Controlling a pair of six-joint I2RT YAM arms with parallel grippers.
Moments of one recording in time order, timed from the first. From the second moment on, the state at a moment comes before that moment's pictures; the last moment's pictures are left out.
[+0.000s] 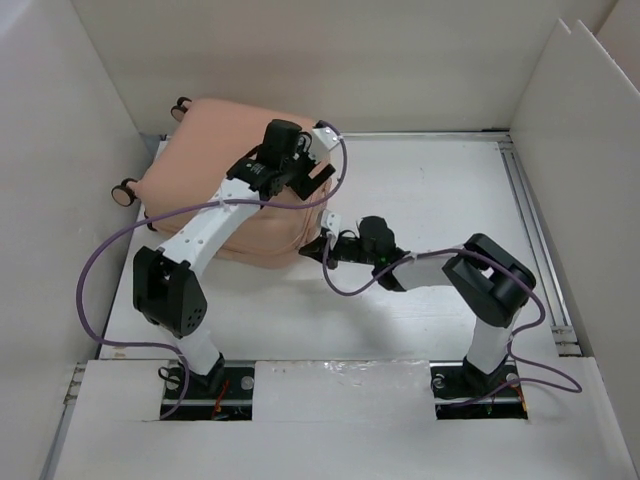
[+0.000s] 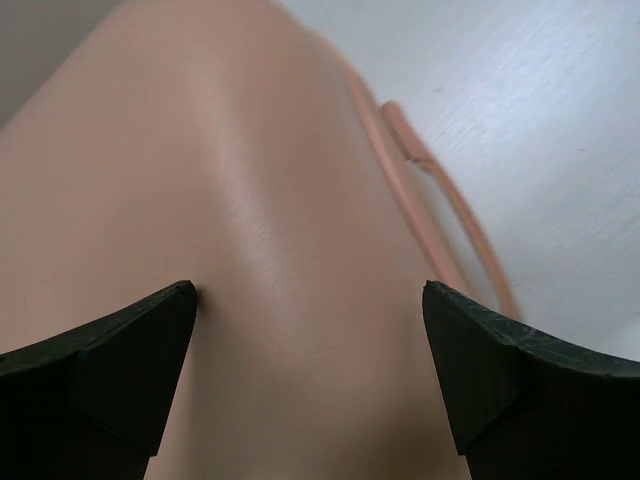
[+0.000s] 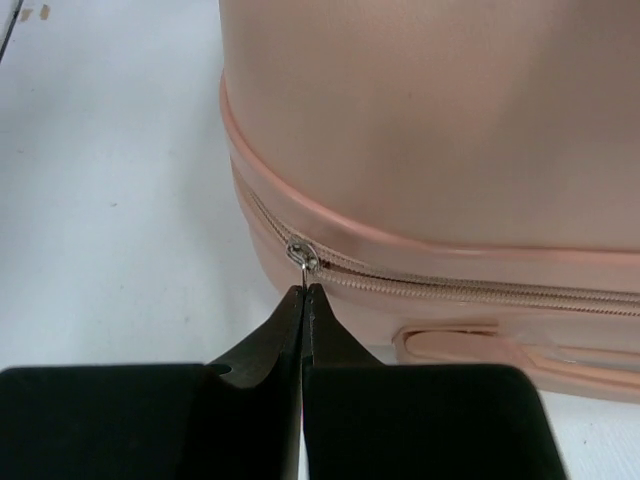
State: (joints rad) left arm -0.53 1.68 1.59 -0.51 -0.01 0.48; right arm 0.77 1.82 0.82 0.90 -0.56 -0.16
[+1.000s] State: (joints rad) left arm -0.53 1.54 1.25 -0.15 -0.16 0.38; right arm 0.38 2.27 1.66 0.40 -0.42 -0.12
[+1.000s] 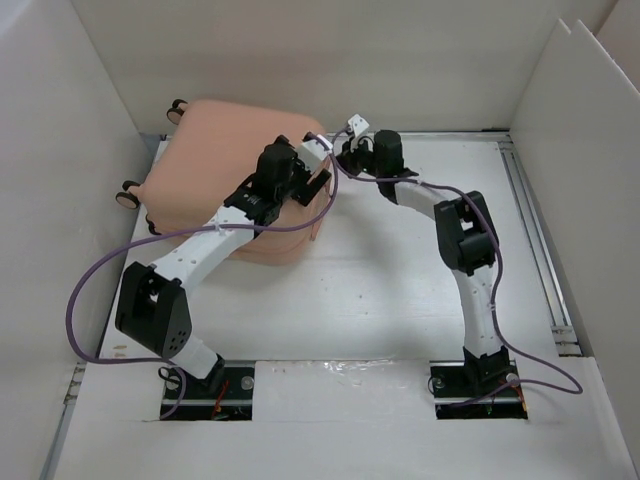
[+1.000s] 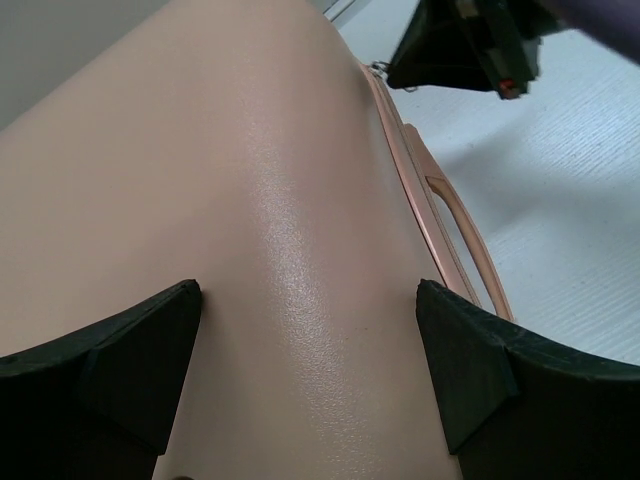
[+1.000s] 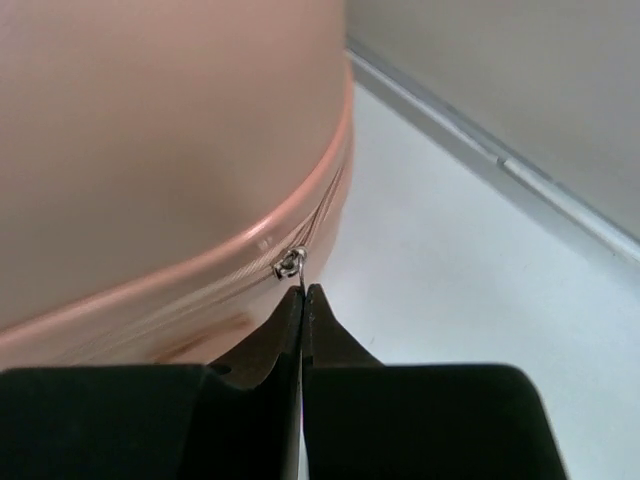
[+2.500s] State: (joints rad) left arm -0.91 2.18 1.63 -0.38 -0.80 0.25; right arm 0.30 2.37 1.76 0.47 -0.65 -0.16
